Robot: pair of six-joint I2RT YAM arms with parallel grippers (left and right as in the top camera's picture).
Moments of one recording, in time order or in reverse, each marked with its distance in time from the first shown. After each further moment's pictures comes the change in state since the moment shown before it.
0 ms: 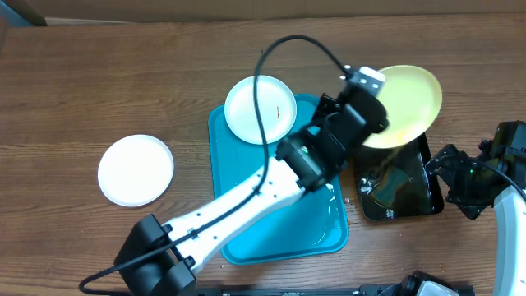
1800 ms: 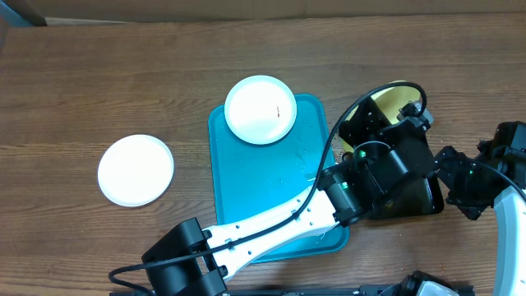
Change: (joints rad) left arm -0.179 0.092 0.000 0.201 -0.480 0.587; right arm 0.000 0.000 0.000 -0.014 0.001 -0.028
